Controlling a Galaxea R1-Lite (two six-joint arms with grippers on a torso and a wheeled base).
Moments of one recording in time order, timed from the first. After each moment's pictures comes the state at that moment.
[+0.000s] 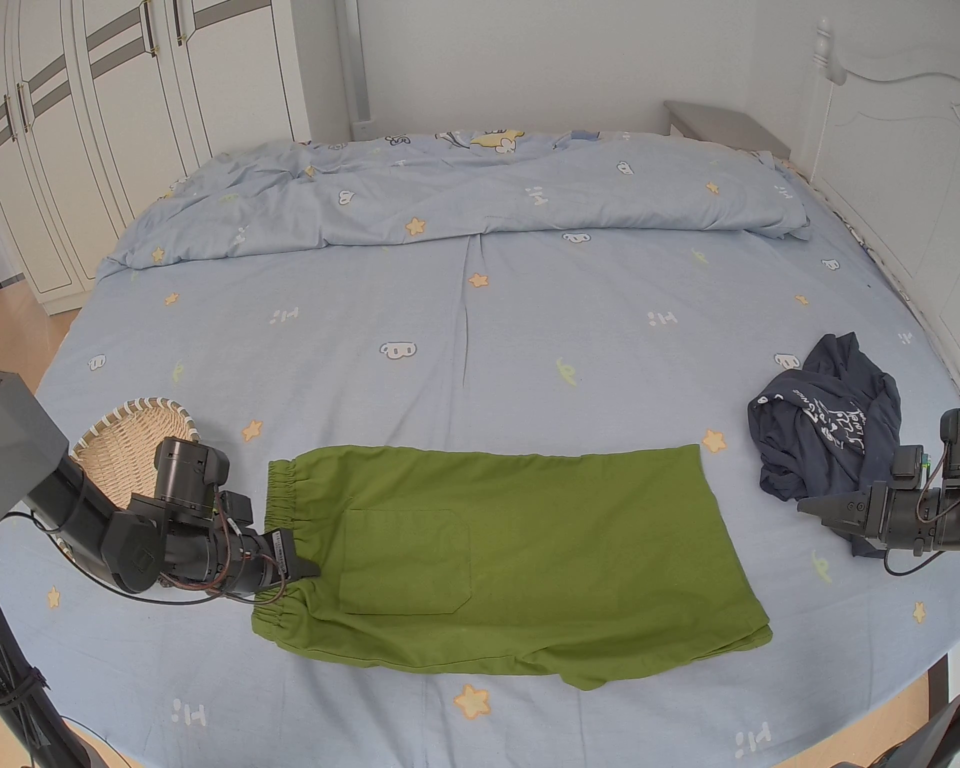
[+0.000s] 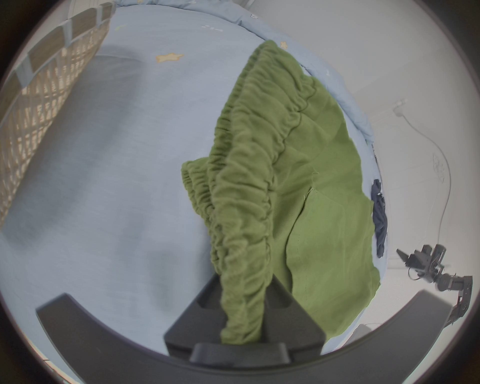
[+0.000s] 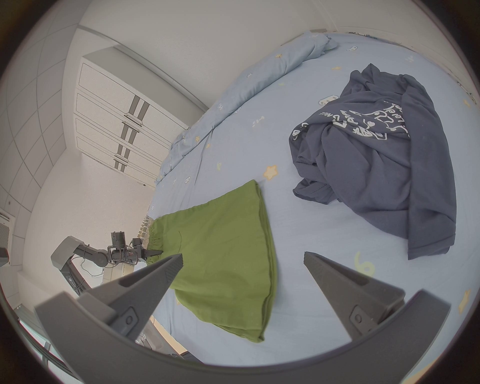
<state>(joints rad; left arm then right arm) -0.14 1.94 -0.65 -0.42 -0.33 -0.42 -0.27 1.57 -0.52 -0.31 0.79 0.13</state>
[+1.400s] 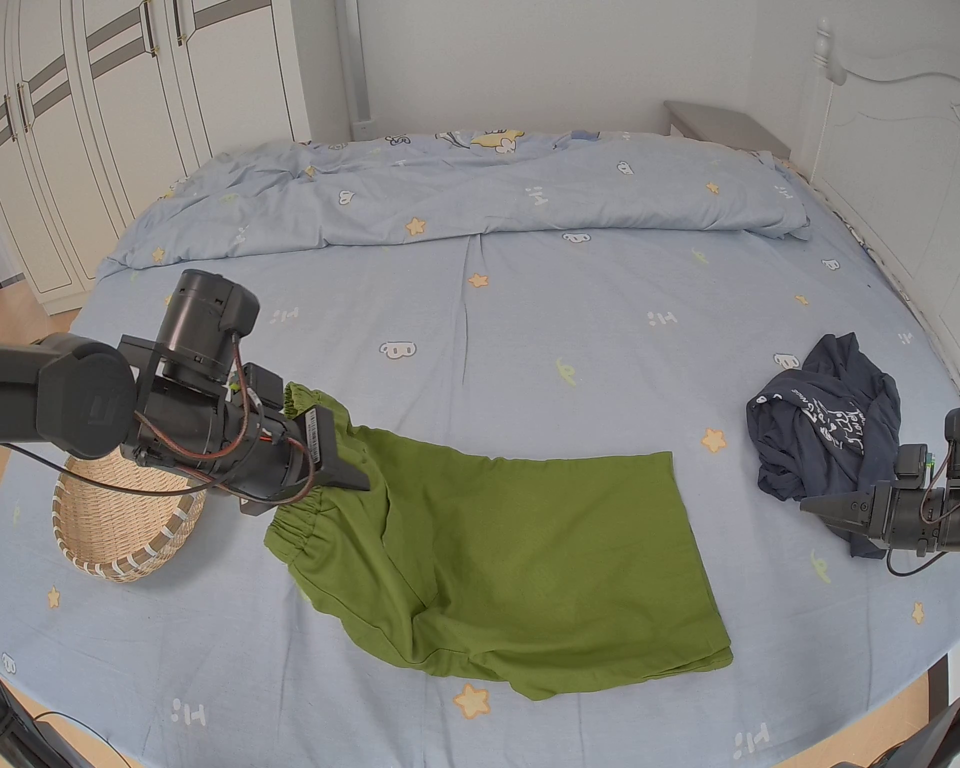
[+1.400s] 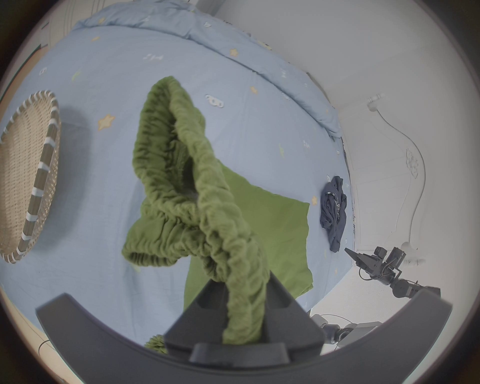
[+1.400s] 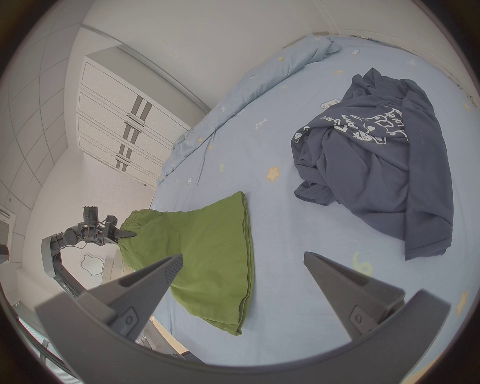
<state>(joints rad) -0.35 1.74 -1.18 0.24 -0.32 -0.55 -0.26 1.54 -0.51 -0.30 0.79 0.13</state>
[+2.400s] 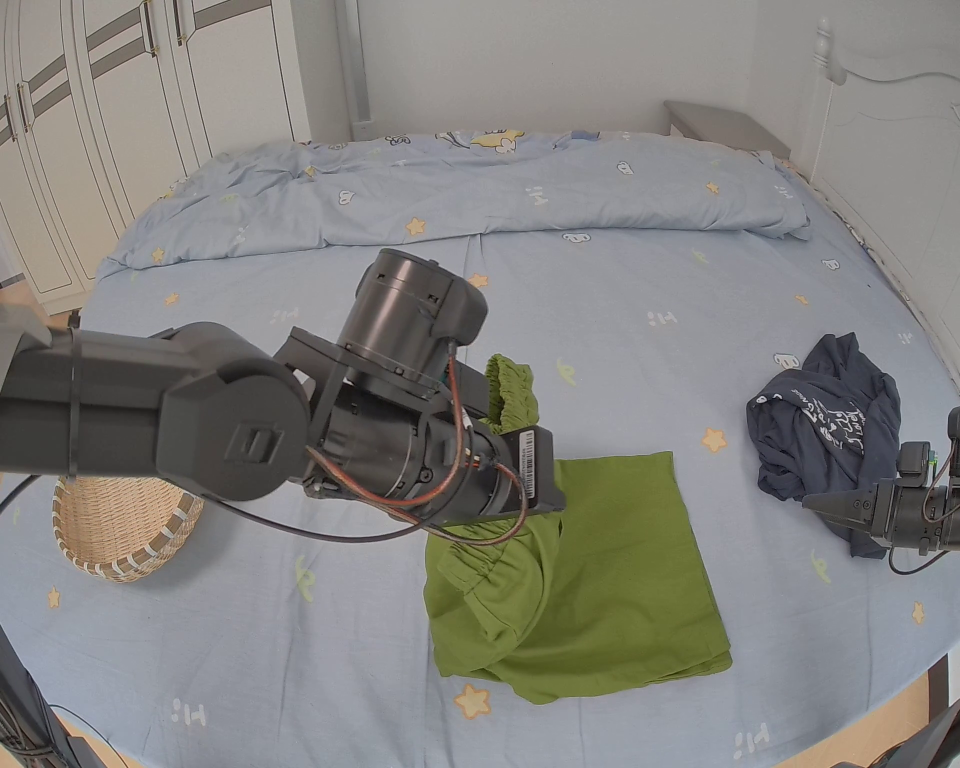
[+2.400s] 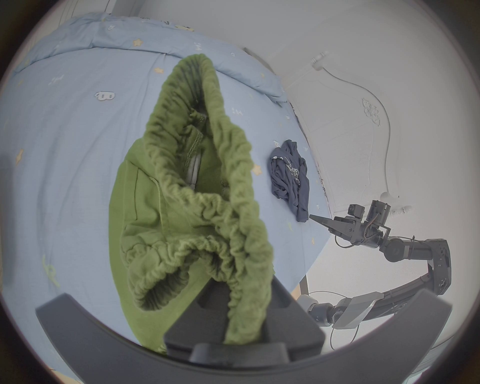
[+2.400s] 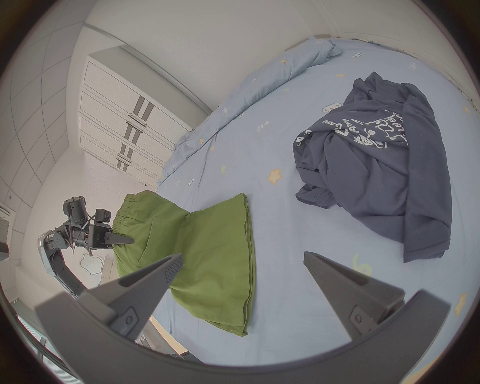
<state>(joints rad) -0.73 1.91 -1.40 0.18 -0.24 -0.56 -0.26 1.52 -0.51 -0.30 0.79 0.13</state>
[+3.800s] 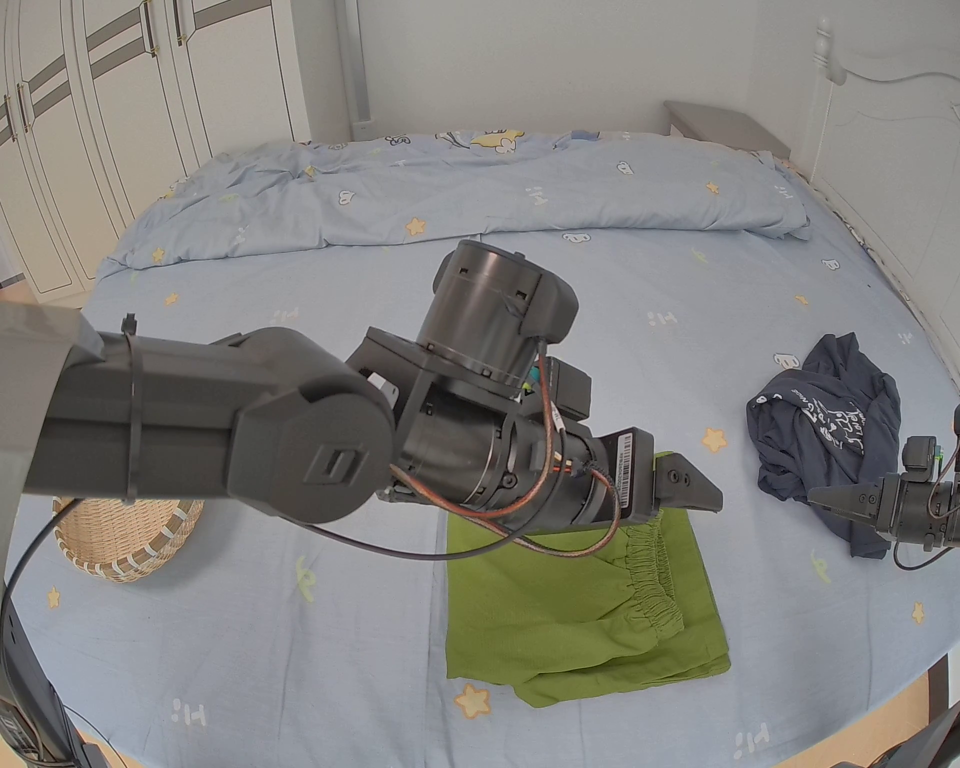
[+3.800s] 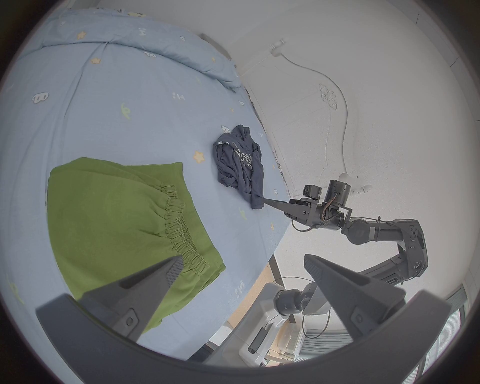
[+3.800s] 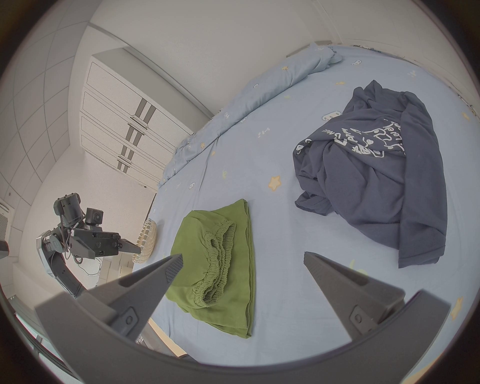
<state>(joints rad) -0.82 1.99 -1.50 0.11 -0.43 -0.56 -0.28 1.50 -0.52 -0.30 0.79 0.13</state>
